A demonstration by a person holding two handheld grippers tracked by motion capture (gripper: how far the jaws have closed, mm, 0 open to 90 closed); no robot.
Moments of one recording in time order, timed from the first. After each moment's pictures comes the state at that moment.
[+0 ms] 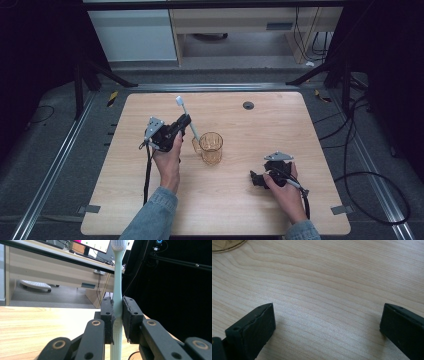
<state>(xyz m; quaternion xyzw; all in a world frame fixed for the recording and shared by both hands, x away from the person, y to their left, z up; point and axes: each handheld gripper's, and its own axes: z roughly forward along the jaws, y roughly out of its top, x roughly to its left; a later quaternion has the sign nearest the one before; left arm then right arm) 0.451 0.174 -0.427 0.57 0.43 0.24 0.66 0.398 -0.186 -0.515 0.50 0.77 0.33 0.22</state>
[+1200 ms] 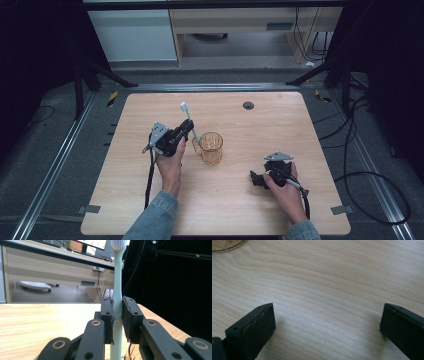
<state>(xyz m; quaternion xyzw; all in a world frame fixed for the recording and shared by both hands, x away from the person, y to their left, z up) 0.447 0.168 -0.444 0.59 0.41 0.25 0.65 0.398 -0.186 -0.515 0.50 0.77 0.33 0.22</state>
